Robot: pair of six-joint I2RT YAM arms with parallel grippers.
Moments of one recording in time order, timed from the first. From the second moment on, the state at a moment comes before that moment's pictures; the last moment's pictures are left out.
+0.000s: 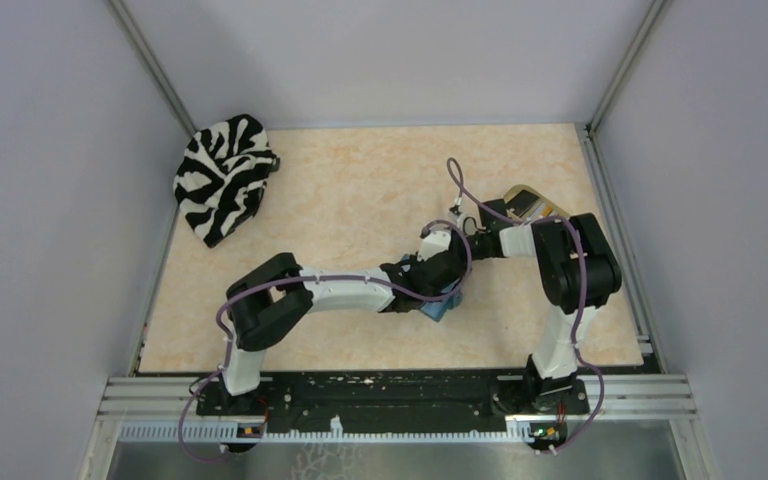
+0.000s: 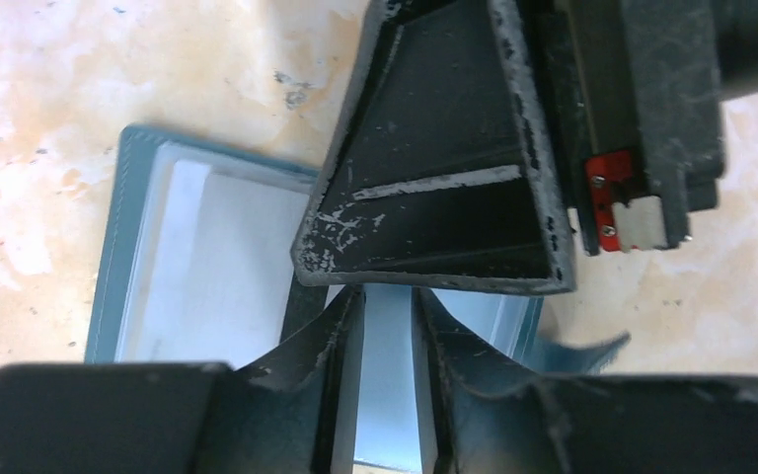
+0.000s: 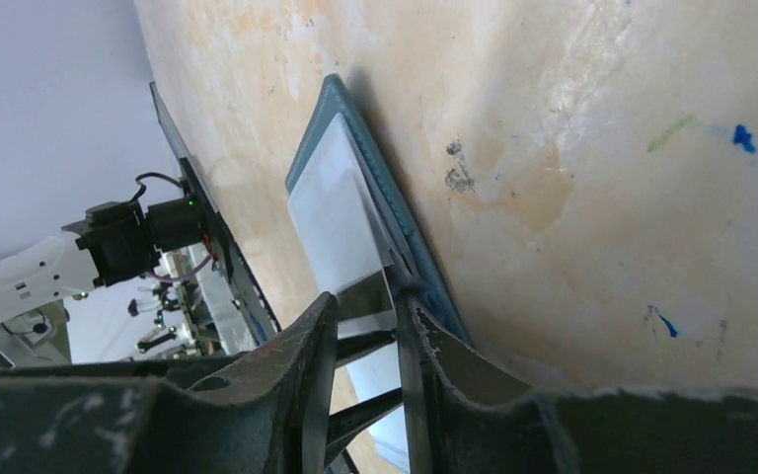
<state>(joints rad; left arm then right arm) -1.15 1.98 1.25 -0.14 -0.50 -0.67 0.22 1.86 0.84 -0.05 -0.93 0.39</state>
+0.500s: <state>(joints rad) -1.14 1.99 1.26 -0.18 -0.60 -0.62 0.22 1.86 0.87 -0.09 -0.95 0.35</state>
